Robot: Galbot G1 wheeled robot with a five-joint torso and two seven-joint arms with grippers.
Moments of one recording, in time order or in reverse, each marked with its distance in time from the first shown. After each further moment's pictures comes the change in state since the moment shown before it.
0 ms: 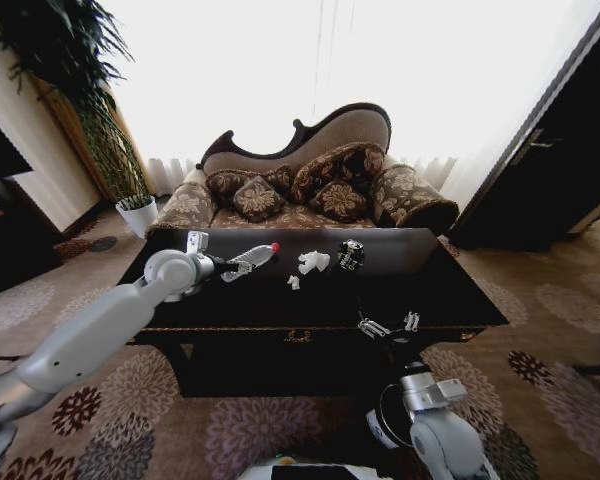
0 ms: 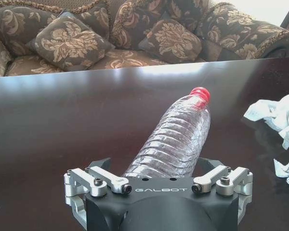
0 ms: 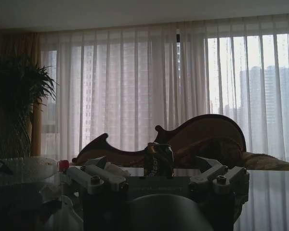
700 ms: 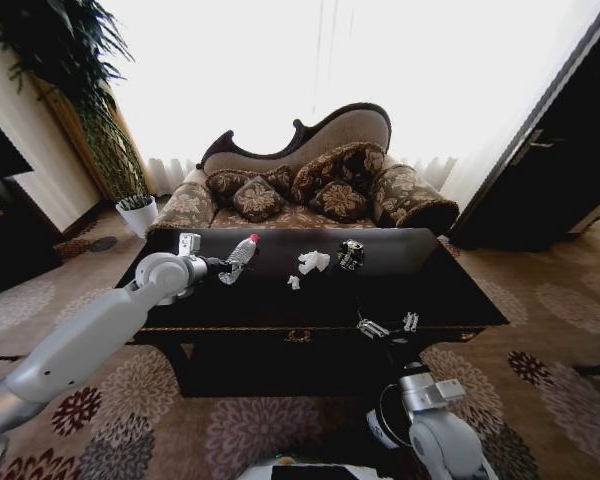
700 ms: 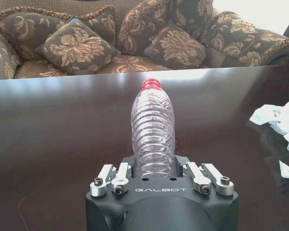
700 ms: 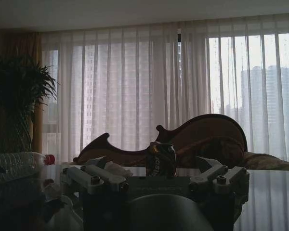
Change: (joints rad) left arm 0.079 0.025 -0.090 -0.029 0.025 0.000 0.026; right arm -0.001 0.004 -0.009 0.000 -0.010 0.000 0.000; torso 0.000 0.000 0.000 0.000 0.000
